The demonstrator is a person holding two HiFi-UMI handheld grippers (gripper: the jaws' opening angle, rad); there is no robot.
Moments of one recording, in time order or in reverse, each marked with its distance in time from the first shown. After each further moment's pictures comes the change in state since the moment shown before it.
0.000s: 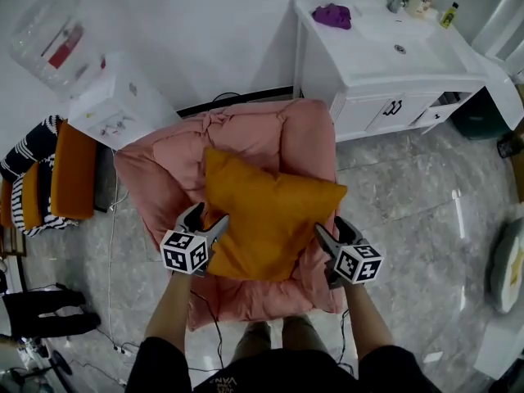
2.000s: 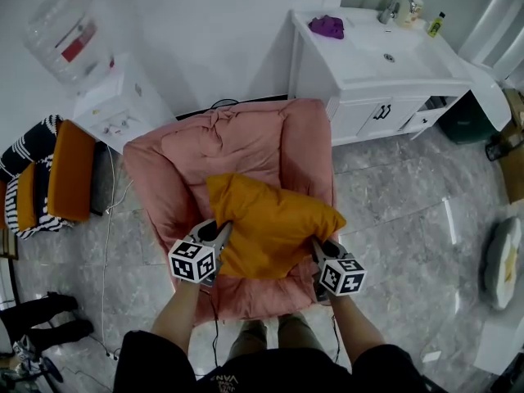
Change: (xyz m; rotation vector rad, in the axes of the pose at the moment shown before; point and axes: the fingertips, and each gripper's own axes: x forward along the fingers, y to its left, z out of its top) left arm -0.040 -0.042 -0.032 -0.063 -0.052 -0.107; right arm -0.037 0.048 -0.060 -0.041 0.025 -0.069
